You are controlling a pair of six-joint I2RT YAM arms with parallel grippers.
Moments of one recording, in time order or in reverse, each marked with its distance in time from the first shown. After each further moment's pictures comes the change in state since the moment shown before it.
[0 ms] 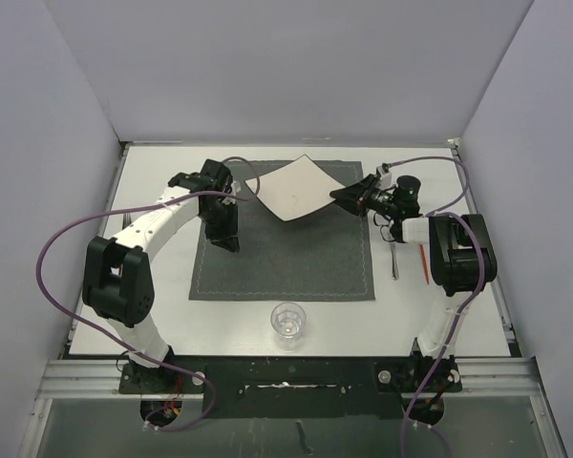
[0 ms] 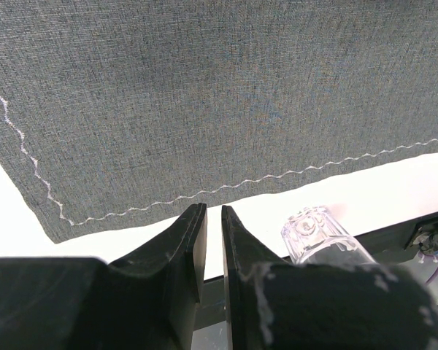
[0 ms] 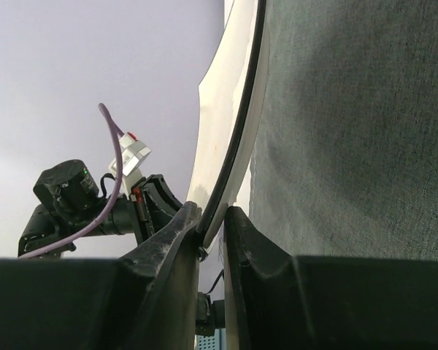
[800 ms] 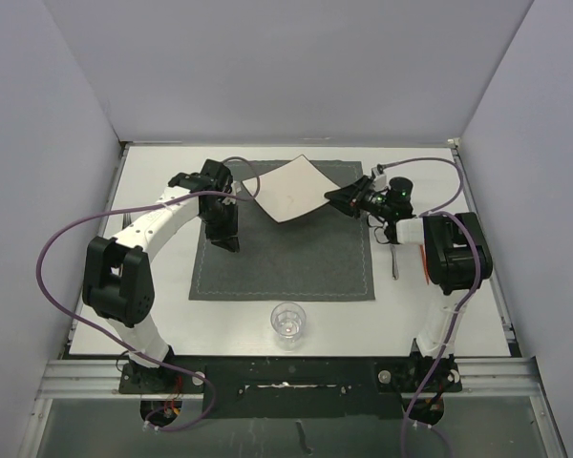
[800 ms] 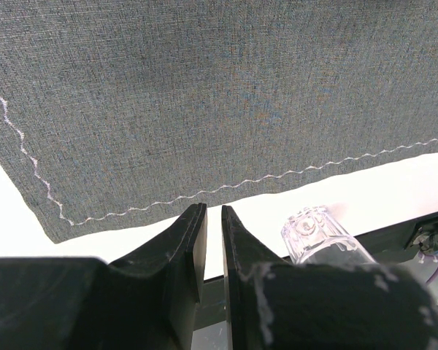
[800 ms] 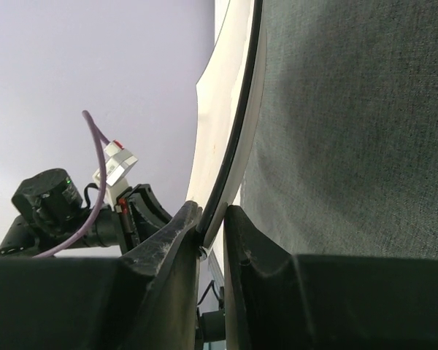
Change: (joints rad) left arm -0.001 0.001 0.000 0.000 0.000 0.000; right arm 0.042 0.030 0.000 0.021 0.052 -0.016
